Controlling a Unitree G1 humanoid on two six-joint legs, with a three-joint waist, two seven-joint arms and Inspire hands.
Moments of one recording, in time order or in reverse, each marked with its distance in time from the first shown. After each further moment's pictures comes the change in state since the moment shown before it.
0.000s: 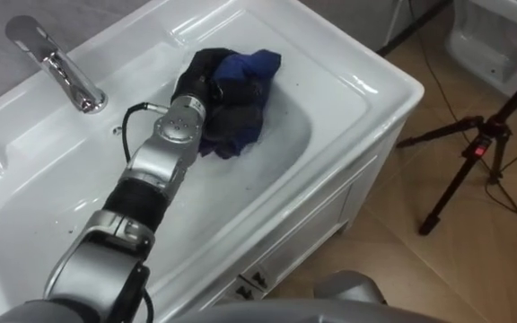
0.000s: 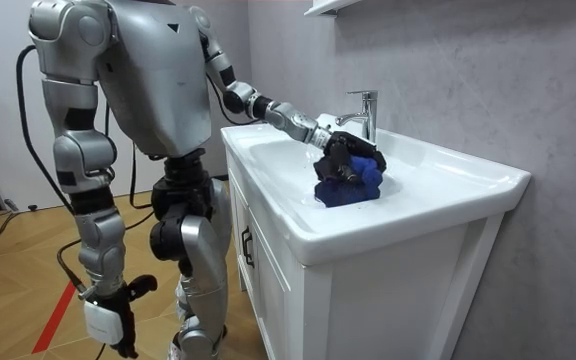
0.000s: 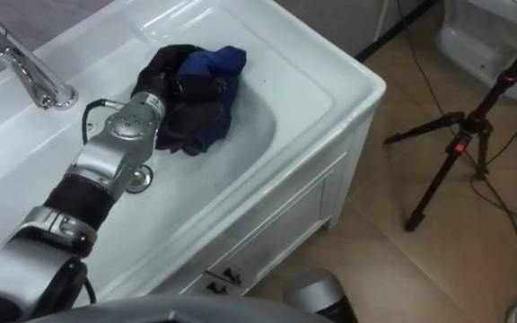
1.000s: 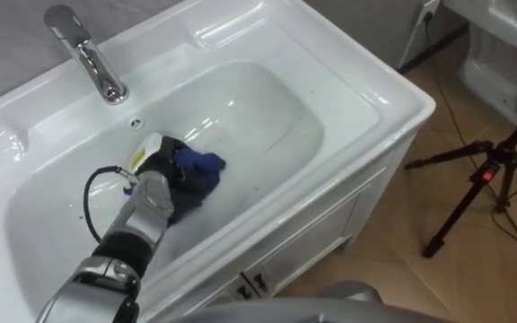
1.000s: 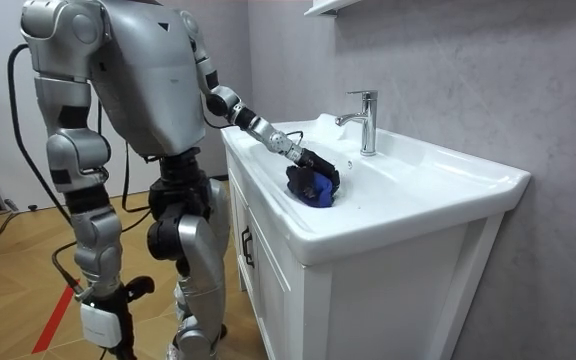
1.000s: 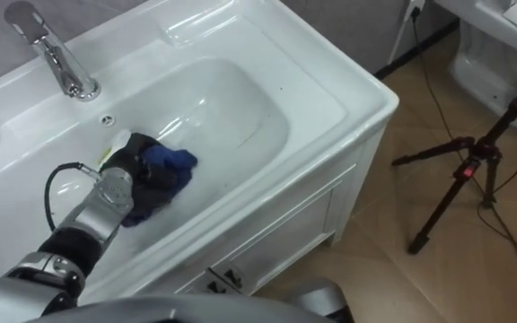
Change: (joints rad) left arm 0.189 0.023 0.080 0.296 0.602 -0.025 0.009; right arm 0.038 0.004 -0.023 -0.022 -0.018 0.020 0.006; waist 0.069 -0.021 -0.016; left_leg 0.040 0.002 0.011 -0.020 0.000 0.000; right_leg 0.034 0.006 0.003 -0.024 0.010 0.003
